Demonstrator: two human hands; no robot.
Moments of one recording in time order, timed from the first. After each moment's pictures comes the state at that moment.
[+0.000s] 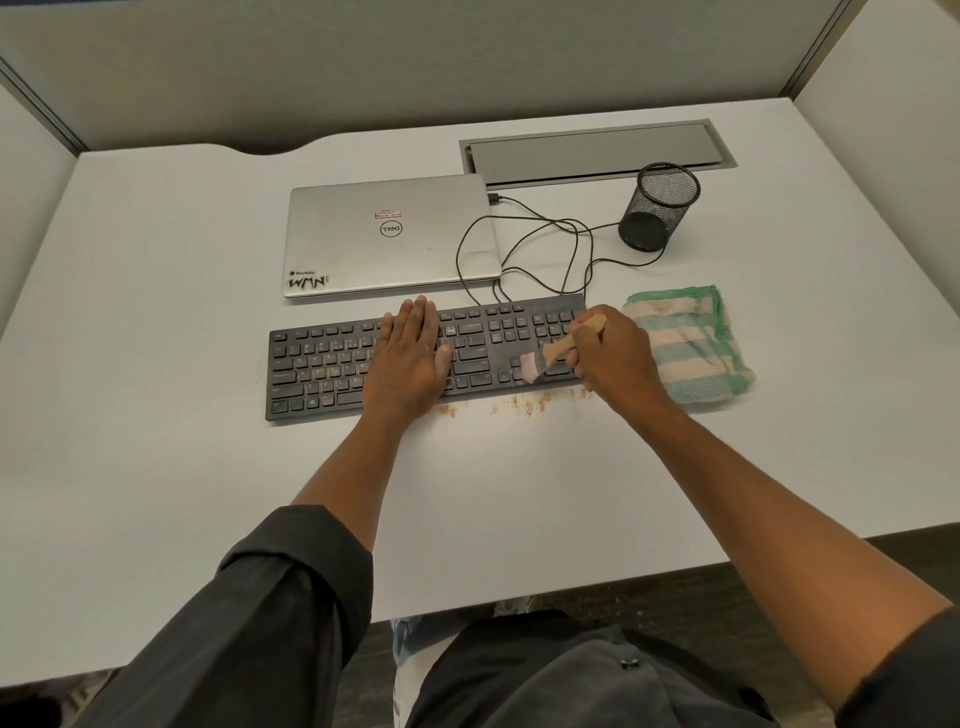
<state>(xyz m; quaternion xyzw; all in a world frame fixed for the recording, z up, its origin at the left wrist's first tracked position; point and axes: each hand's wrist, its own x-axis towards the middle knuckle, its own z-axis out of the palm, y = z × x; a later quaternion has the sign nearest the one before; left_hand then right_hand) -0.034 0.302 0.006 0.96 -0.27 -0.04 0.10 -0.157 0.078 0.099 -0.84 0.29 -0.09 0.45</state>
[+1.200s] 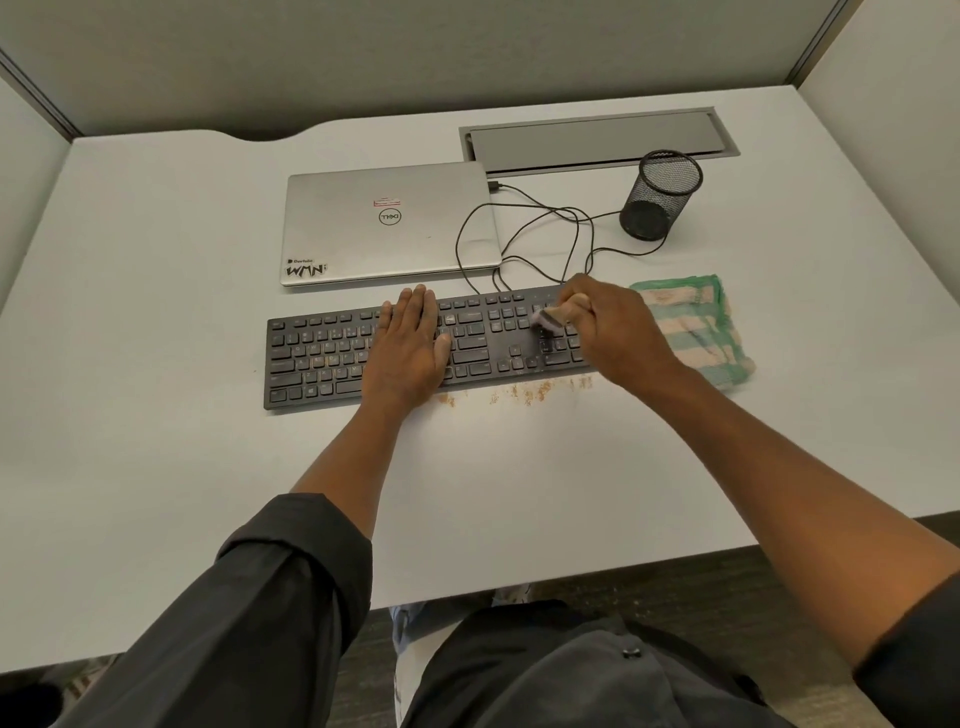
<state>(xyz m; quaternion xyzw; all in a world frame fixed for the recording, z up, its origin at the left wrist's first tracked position) -0.033 0.303 0.005 0.96 -0.27 -0.04 0.10 -0.152 0.064 0.113 -0.94 0.09 -0.10 0.32</state>
